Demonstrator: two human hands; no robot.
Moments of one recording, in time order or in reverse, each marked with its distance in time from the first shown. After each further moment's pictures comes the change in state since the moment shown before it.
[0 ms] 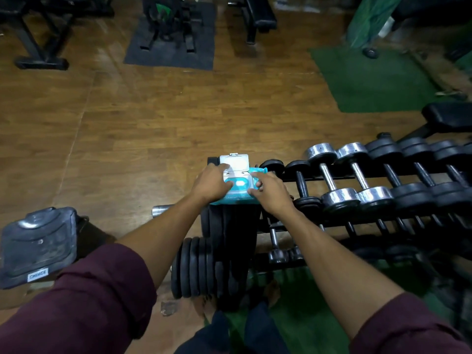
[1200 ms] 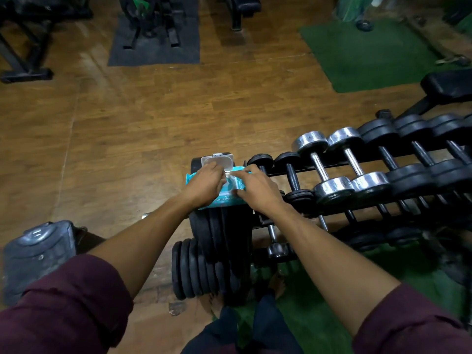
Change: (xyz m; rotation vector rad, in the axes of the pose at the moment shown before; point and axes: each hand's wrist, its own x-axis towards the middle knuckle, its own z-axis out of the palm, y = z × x) left_hand 0.015 0.024 0.007 0.148 -0.037 0.361; right_hand 0.010 0.007 -0.010 -0.199 -0.069 -0.078
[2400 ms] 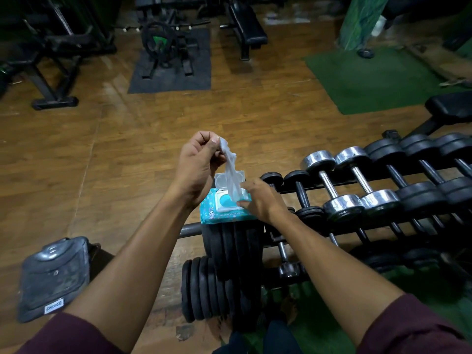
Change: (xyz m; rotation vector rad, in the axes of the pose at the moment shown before) left_hand -0.040 0.073 -0.122 -1.474 0.450 -0.050; right_hand 0.005 -0.025 -0.016 0.040 -0.013 -0.051
